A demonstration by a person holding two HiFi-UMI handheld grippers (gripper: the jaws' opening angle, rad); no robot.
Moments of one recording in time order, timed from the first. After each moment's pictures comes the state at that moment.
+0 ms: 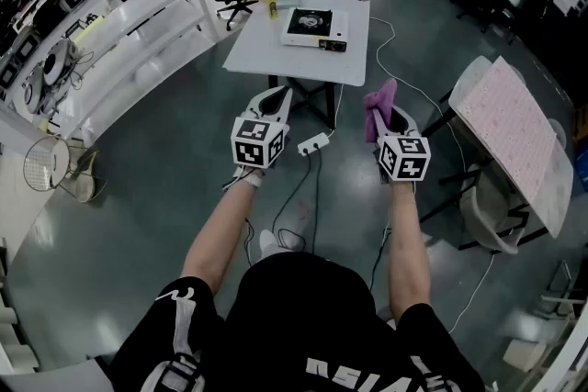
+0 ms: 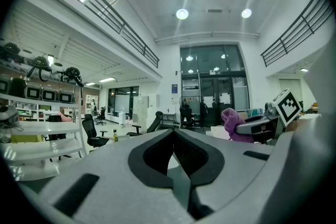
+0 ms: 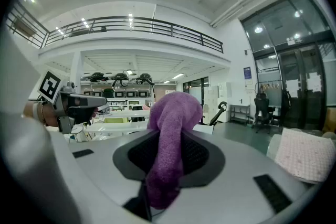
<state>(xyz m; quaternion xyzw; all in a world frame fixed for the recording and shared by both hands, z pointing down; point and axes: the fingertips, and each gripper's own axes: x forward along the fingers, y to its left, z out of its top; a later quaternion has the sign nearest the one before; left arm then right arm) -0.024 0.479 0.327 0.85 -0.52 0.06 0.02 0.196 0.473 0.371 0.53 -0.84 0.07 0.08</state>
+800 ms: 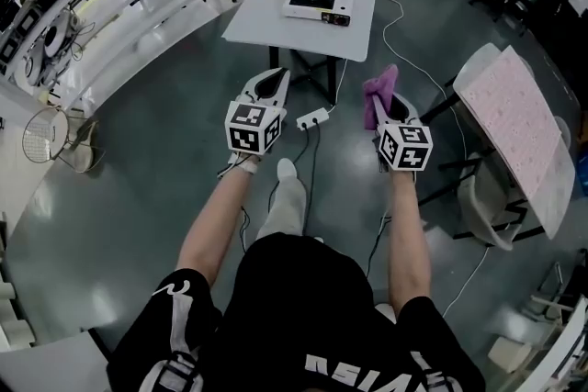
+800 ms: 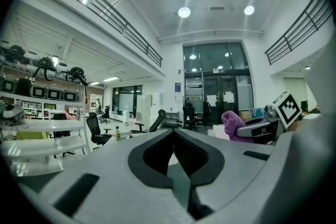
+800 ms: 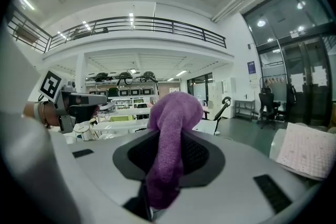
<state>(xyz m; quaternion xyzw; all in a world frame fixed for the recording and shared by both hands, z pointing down) -0.003 0.499 0.344 0.84 -0.54 0.06 0.03 0.216 0.486 0.397 0.50 -0.86 0.08 0.08</state>
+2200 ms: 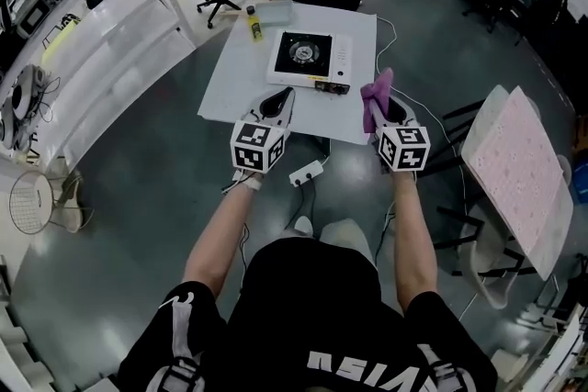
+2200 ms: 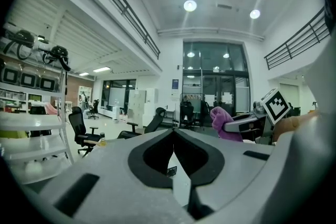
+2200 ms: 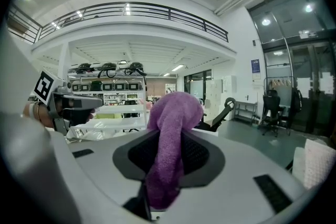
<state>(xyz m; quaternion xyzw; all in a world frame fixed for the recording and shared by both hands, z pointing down) -0.042 0.115 0.373 0.87 -0.49 0.06 0.05 0.162 0.092 0.406 0.52 -0.85 0.08 0.11</state>
